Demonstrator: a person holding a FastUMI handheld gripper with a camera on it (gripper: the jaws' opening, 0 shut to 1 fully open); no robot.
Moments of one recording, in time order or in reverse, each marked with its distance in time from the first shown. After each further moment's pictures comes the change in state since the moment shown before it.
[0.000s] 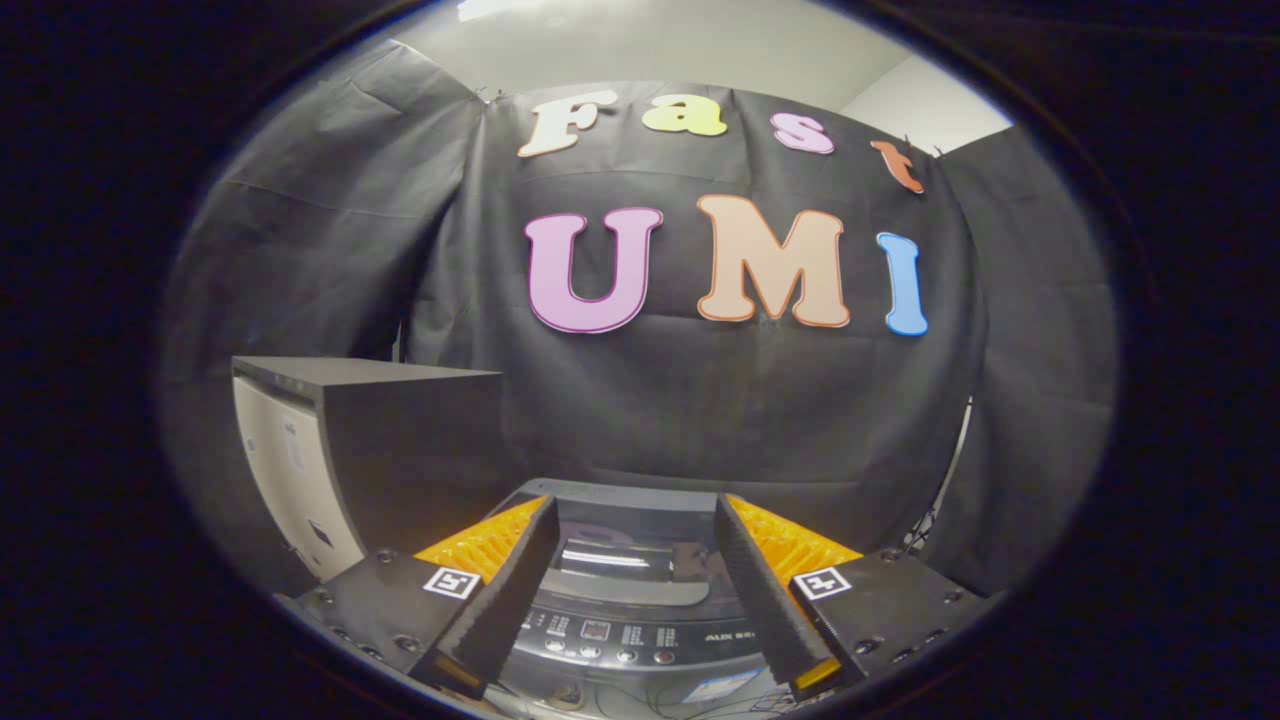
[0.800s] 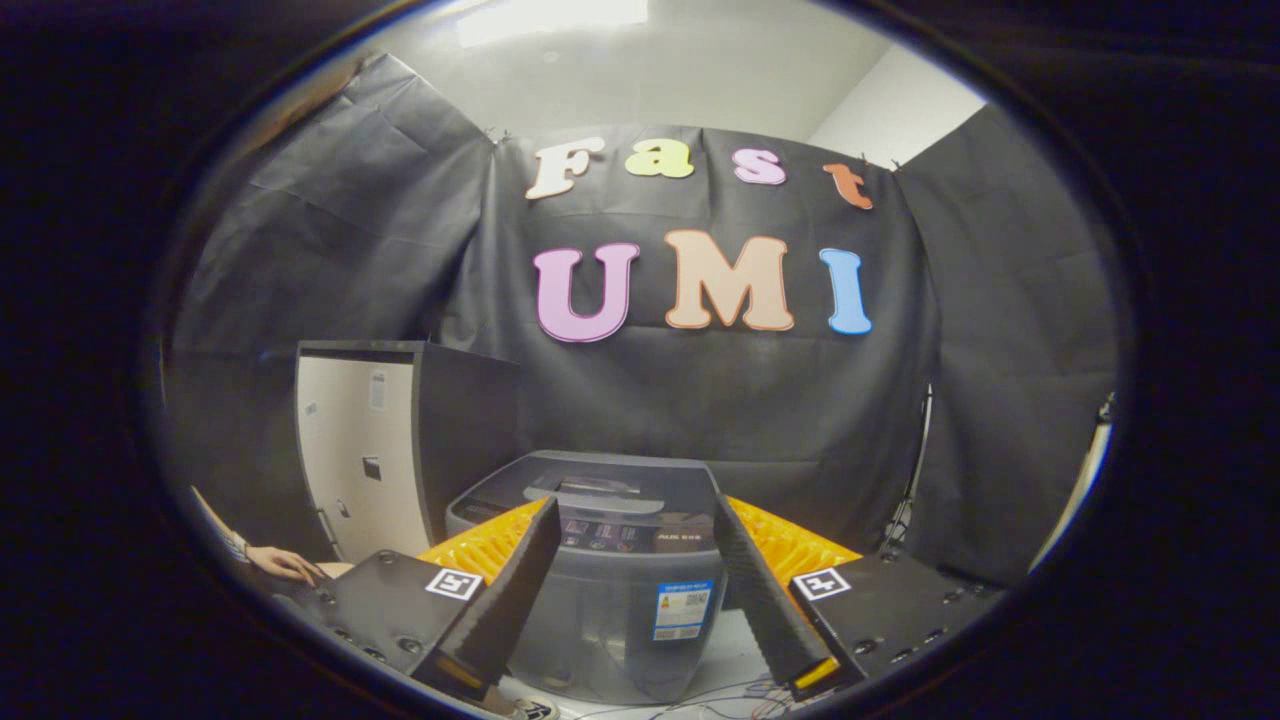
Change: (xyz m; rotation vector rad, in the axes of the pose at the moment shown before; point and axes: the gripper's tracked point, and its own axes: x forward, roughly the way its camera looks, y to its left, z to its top) arm -0.163 -0.041 -0.069 0.042 -0.086 0.021
